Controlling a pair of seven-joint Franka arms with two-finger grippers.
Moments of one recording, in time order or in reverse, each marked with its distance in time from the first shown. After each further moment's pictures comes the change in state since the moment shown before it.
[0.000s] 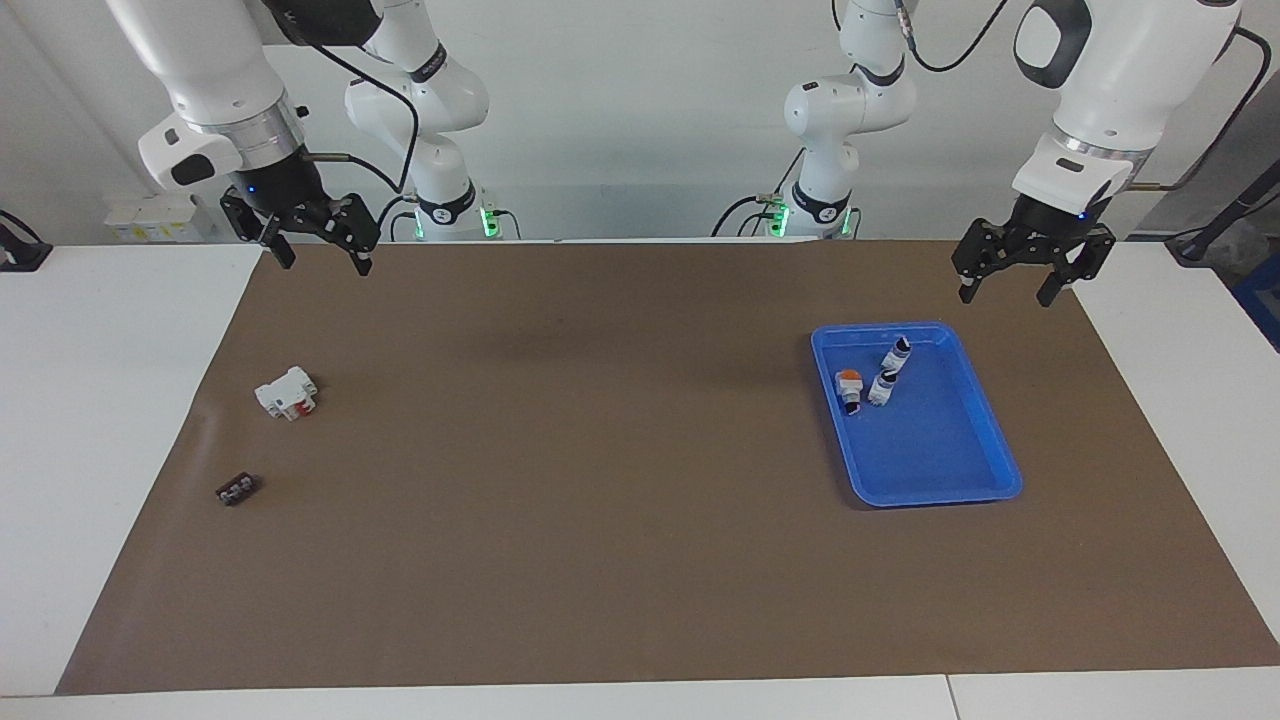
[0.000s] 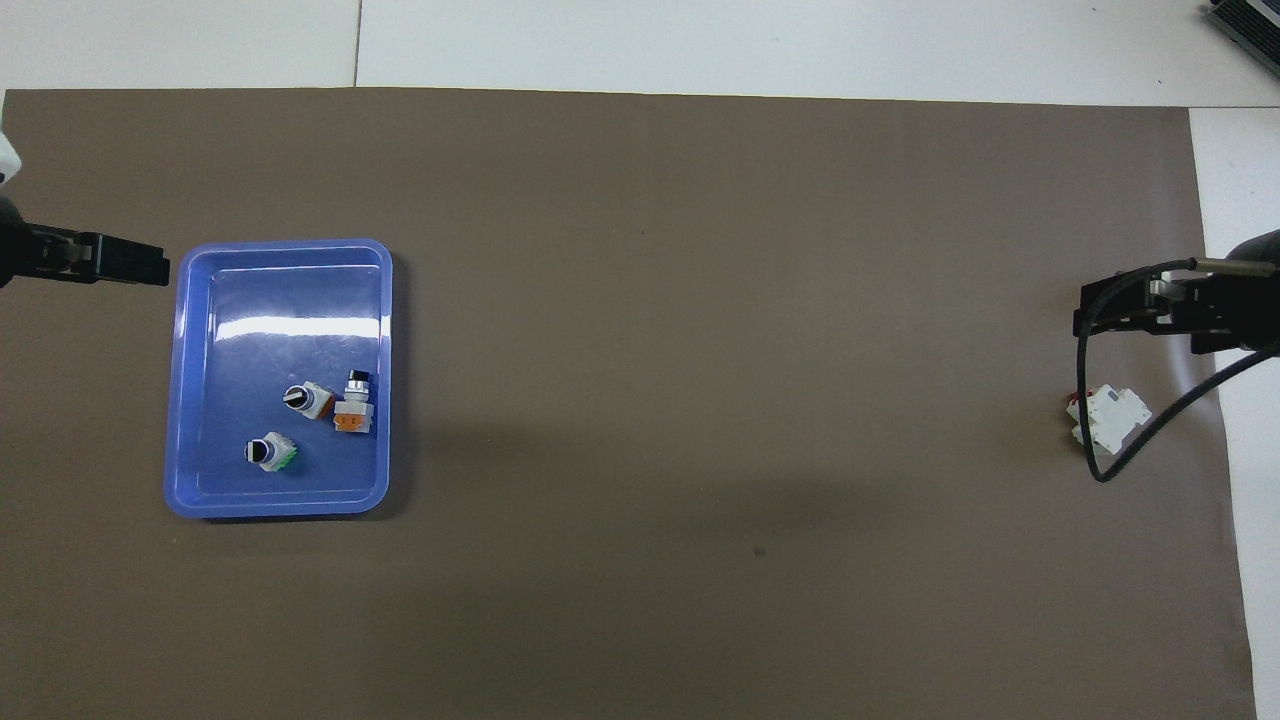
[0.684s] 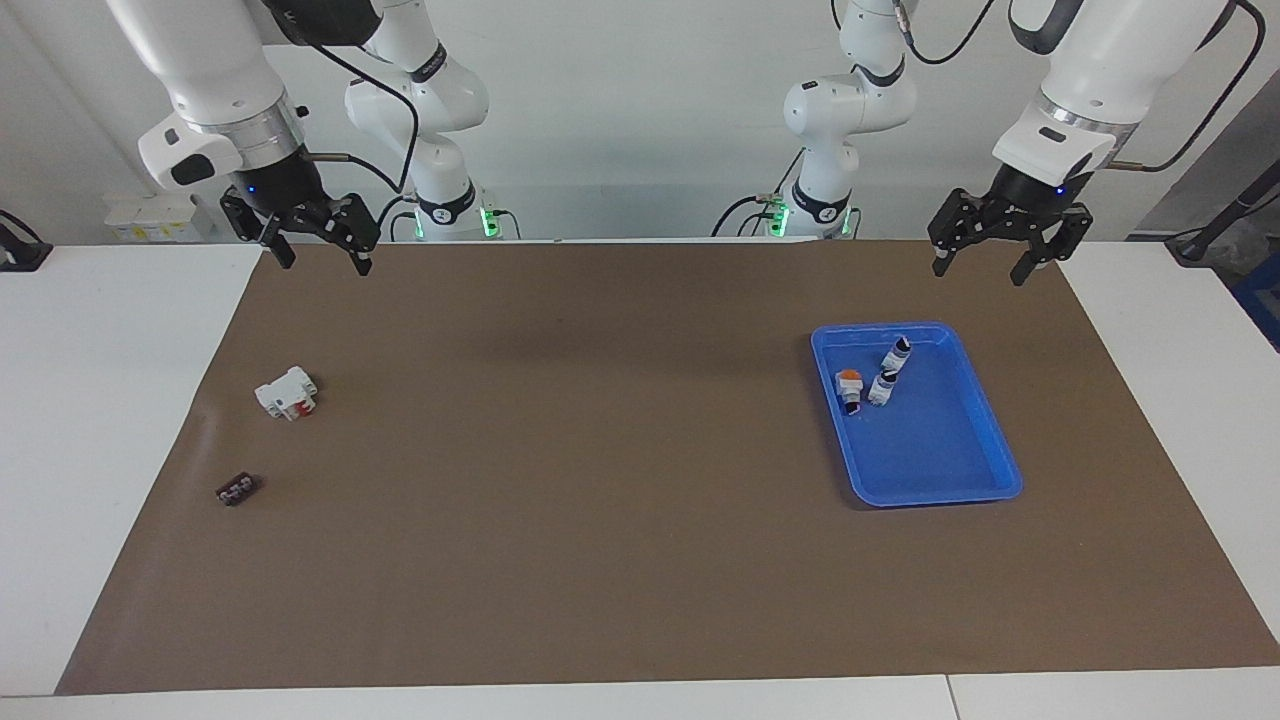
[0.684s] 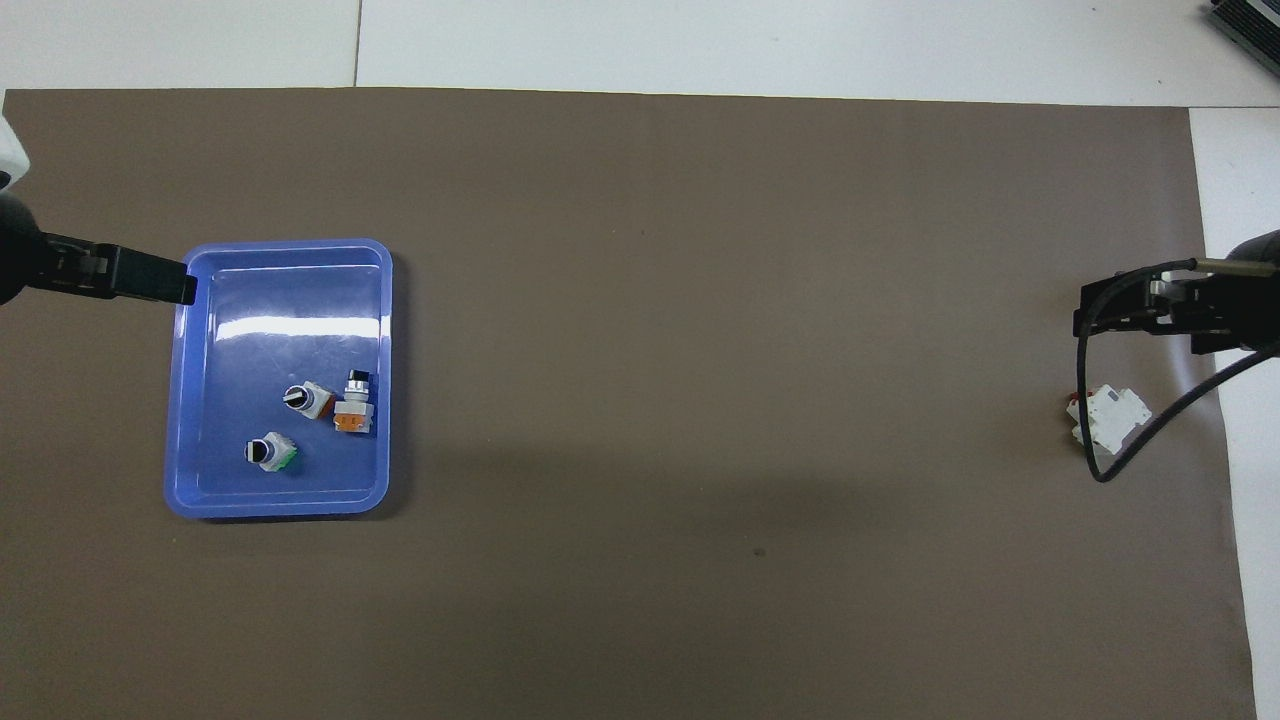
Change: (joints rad) left arm -0.029 0.005 -0.006 0.081 -0.059 -0.119 0.000; right arm 0.000 0.000 0.000 0.000 0.000 0.000 0.000
